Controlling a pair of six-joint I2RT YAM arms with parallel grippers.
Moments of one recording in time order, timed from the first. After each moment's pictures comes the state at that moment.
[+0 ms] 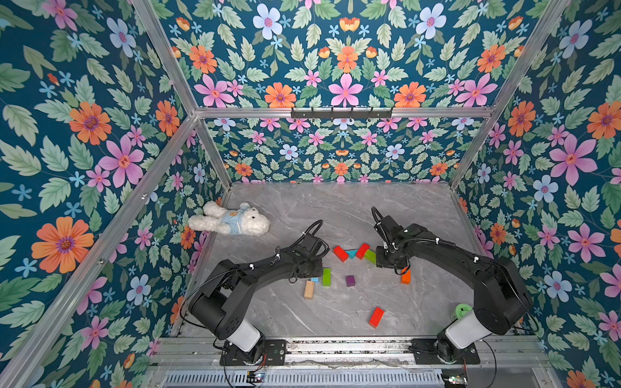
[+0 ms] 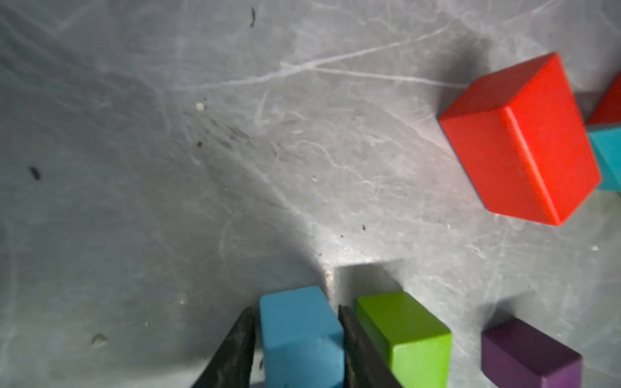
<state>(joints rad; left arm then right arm) -0.67 1.57 0.80 -0.39 -0.02 -0.62 0.55 1.57 1.10 -0.89 -0.02 0.63</state>
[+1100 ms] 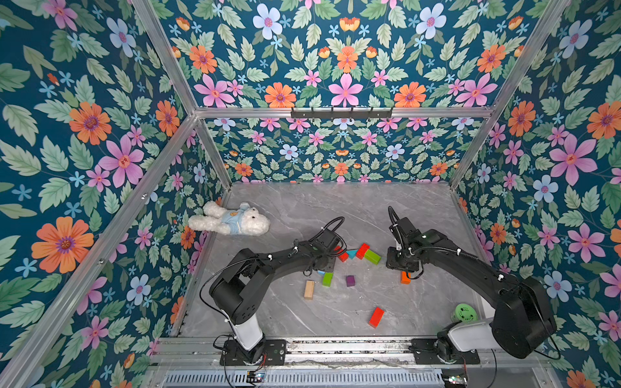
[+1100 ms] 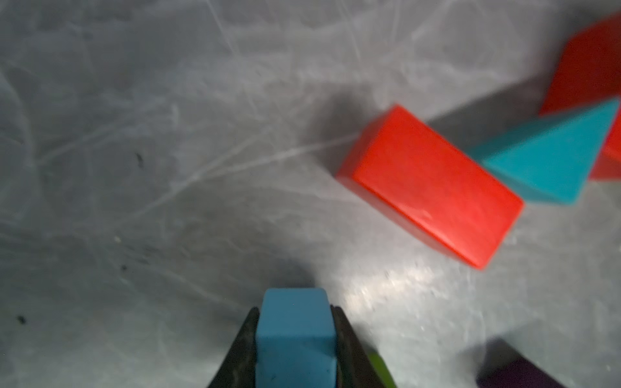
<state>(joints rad) -0.79 1.71 0.95 -0.39 -0.14 -0.41 0.47 1.40 1.00 -0.88 -0.04 0.63</state>
